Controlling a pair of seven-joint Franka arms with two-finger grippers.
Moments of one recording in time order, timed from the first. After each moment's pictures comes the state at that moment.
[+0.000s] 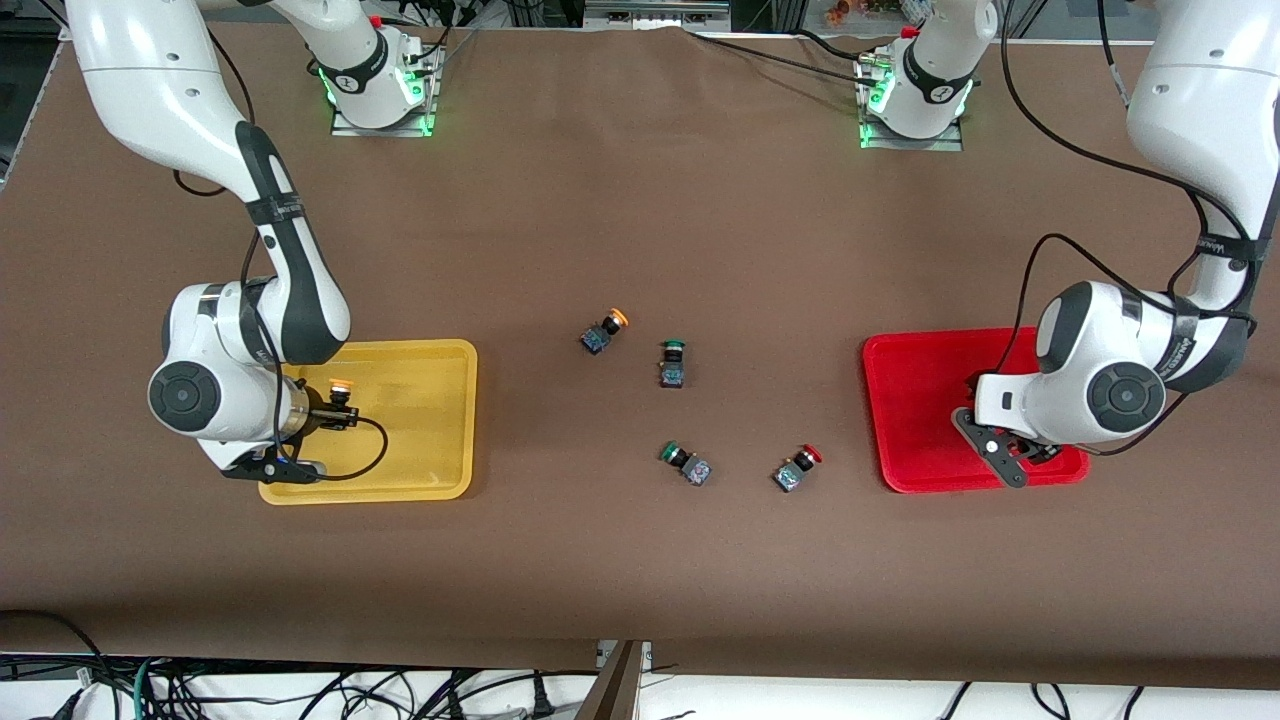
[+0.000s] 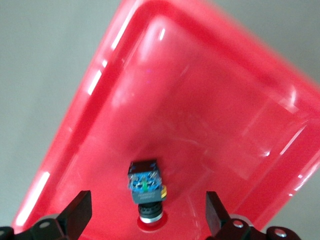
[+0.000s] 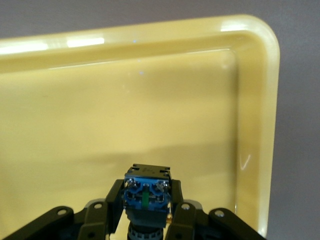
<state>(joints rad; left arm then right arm) 0.31 0.63 -0.42 -1.62 0.39 2.03 0.68 0.16 0.67 -0.08 -1.61 -0.02 2.14 0.17</state>
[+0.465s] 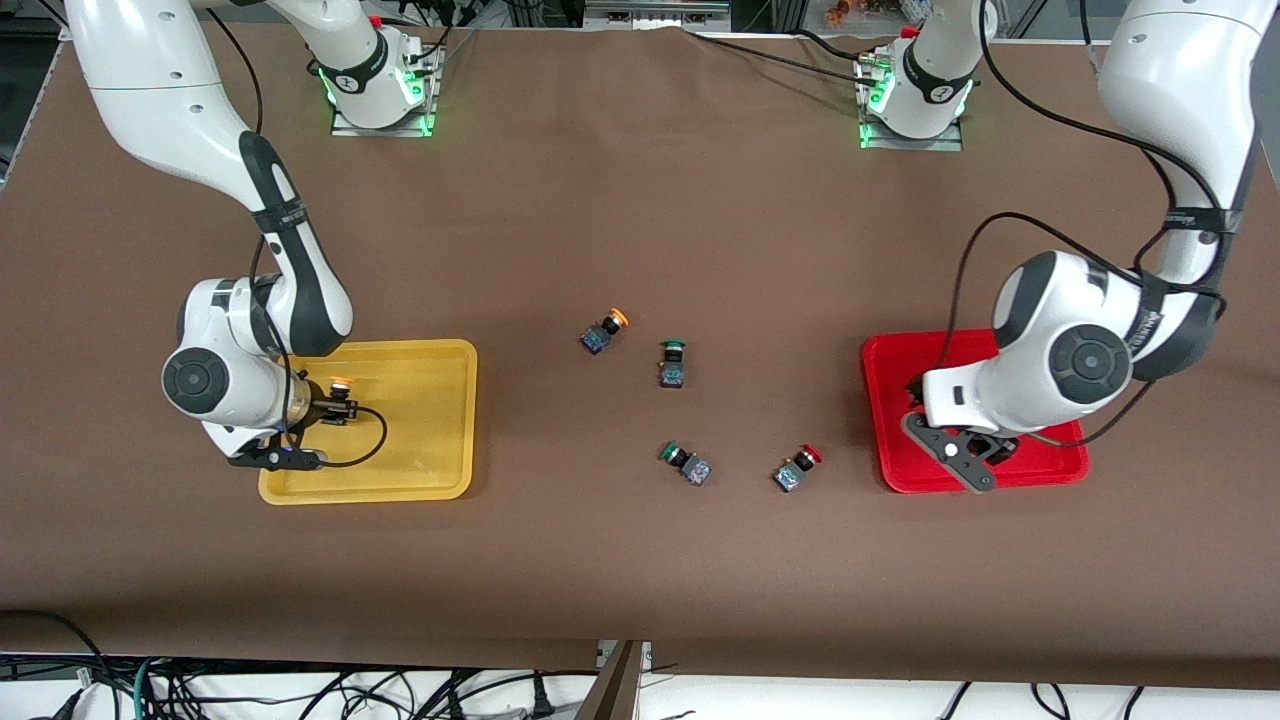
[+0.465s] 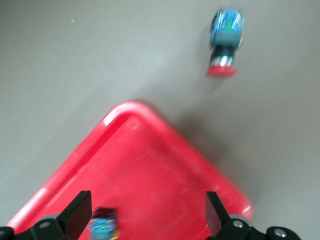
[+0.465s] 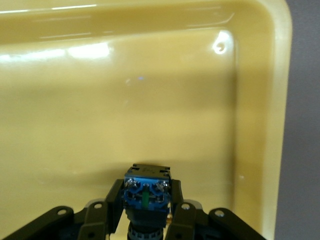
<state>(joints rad) 0.20 0.60 -0.47 -1.56 0.30 2.03 0.32 0.14 0.66 -0.08 -1.70 -0.02 2.24 0.13</state>
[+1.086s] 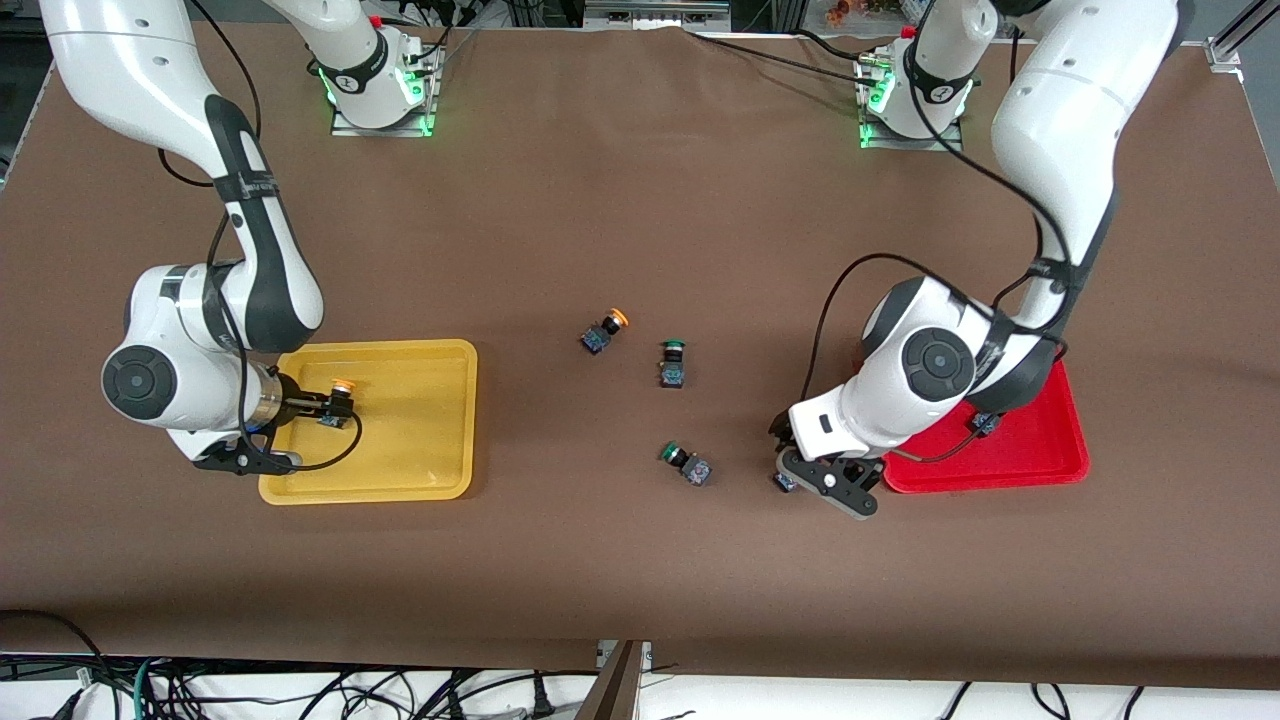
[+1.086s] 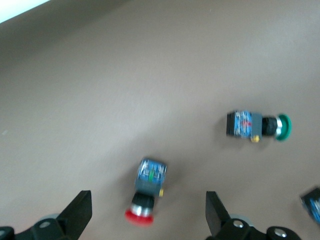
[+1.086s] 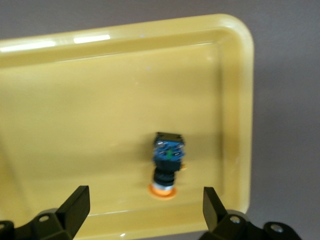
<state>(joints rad) 0.00 0.83 -0.47 -1.36 0.29 2.29 0.04 0.14 0.59 -0.06 -1.57 0.03 2.00 0.18</state>
